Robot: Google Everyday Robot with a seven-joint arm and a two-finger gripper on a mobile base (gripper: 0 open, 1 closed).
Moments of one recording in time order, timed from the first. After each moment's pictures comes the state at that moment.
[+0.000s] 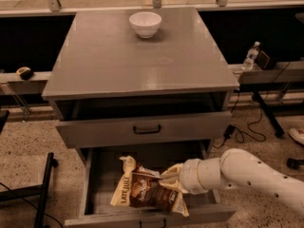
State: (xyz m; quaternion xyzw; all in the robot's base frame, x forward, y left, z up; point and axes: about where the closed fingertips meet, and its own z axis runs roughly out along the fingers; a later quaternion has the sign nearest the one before) arm 0.439 -0.049 0.580 -0.59 0.69 0.22 0.36
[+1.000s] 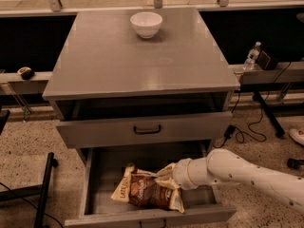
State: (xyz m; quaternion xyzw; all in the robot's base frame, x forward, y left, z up) arm 0.477 -0.040 0.508 -0.54 0.74 0.25 0.32
